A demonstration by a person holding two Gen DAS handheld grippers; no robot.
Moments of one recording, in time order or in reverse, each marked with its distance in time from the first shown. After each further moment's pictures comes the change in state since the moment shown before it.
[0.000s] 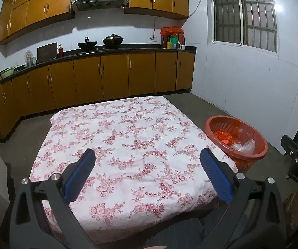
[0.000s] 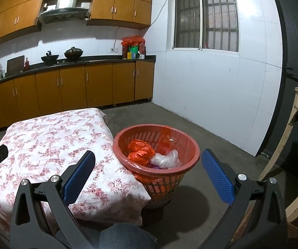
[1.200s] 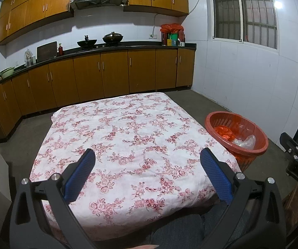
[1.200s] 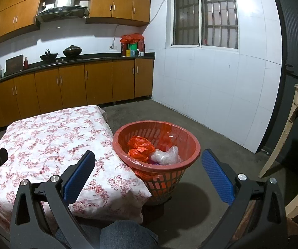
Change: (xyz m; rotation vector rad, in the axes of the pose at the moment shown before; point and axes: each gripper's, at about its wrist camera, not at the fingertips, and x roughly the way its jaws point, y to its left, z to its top) left arm 0.000 0.000 -0.005 0.002 0.015 0.005; right arm 0.003 -0.001 -0.005 0.007 0.016 -0.003
